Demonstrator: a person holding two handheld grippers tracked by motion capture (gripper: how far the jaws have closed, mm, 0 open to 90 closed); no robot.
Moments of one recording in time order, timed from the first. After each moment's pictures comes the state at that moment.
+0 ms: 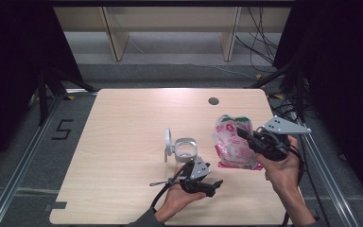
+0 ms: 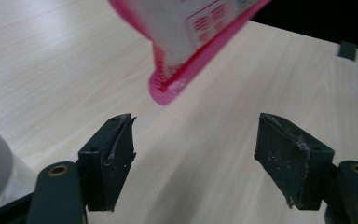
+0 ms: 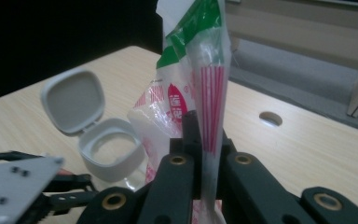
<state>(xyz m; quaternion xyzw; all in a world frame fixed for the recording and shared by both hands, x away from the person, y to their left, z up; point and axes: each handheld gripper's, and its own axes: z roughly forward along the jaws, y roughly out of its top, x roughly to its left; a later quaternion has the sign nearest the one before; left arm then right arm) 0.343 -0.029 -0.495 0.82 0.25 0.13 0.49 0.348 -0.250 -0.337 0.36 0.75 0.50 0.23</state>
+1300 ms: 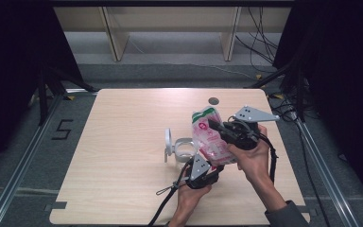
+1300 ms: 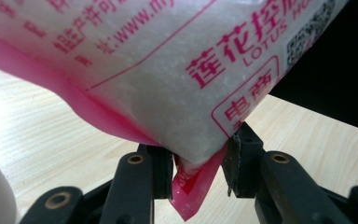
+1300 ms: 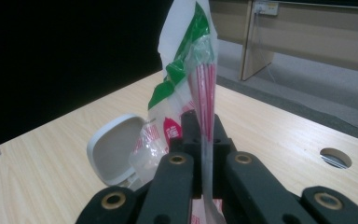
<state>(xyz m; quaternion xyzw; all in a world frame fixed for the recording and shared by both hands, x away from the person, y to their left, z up) 0.346 -0.041 -0.505 0.73 0.31 0.18 0.59 0.376 -0.186 -0.333 0.33 0.75 0.54 0.19</state>
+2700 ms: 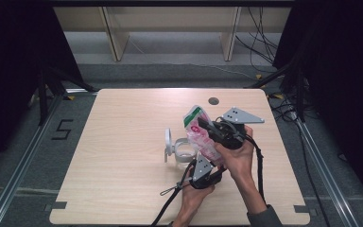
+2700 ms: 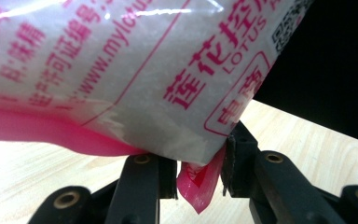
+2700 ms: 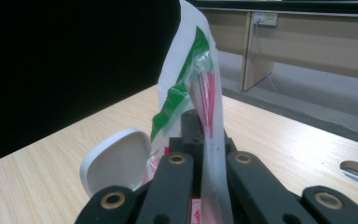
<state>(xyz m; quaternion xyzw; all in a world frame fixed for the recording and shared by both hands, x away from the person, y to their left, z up) 0.353 -0.053 -0.515 0.71 0.30 0.17 0.62 0.387 -0.161 -0.353 0.33 0.73 0.56 0.20</state>
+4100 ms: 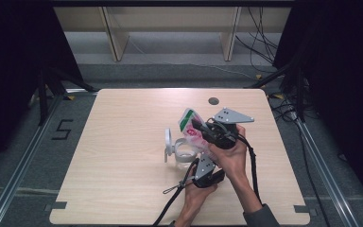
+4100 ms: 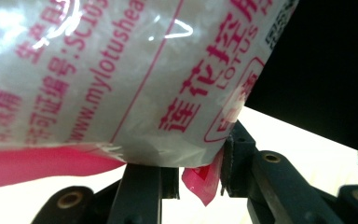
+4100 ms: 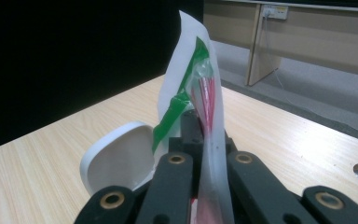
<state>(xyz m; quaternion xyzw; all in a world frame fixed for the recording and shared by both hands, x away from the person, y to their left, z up) 0.354 -0.060 -0.517 0.70 0.29 0.16 0.63 0.394 -0.147 -0.361 0.31 0.75 0.55 0.19</state>
